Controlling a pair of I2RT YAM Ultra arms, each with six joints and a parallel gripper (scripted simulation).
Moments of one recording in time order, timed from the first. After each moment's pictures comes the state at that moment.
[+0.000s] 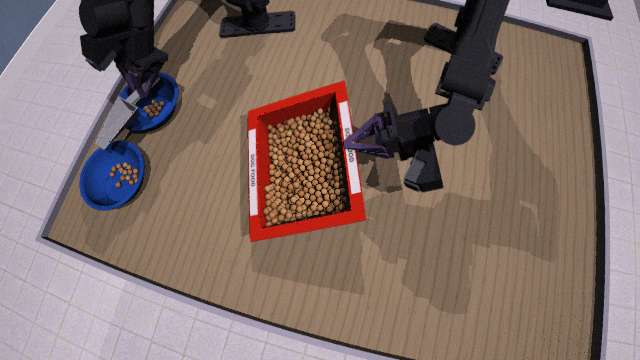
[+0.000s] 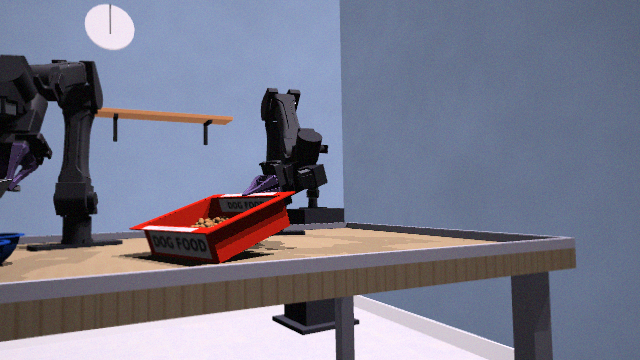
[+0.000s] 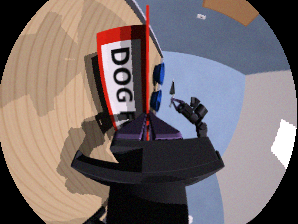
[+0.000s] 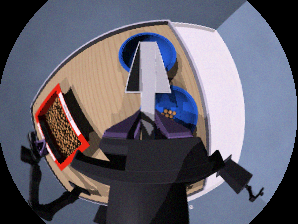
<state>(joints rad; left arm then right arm) 0.19 1.86 0.95 0.27 0.99 -1.03 -0.59 1.43 1.09 -0.69 0.01 0.00</state>
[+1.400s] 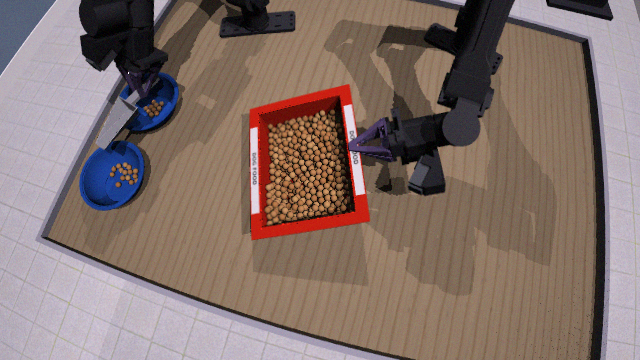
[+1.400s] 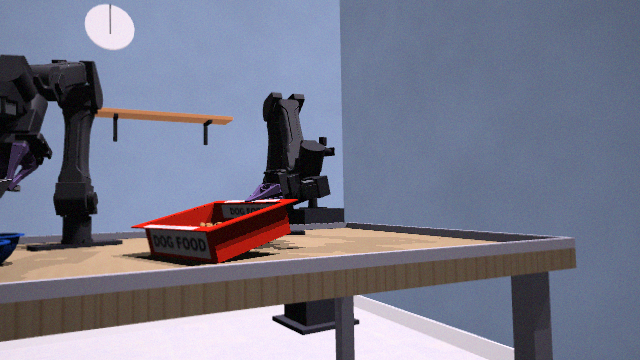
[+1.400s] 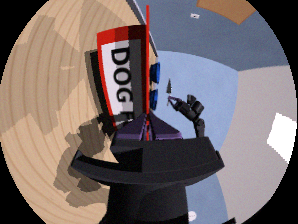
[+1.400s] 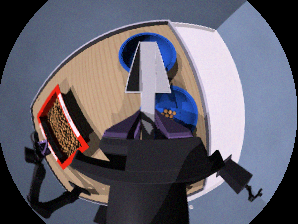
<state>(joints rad) 0.22 1.92 0.86 0.54 1.06 -1.11 -0.59 1.43 1.09 -0.69 0.01 0.00</state>
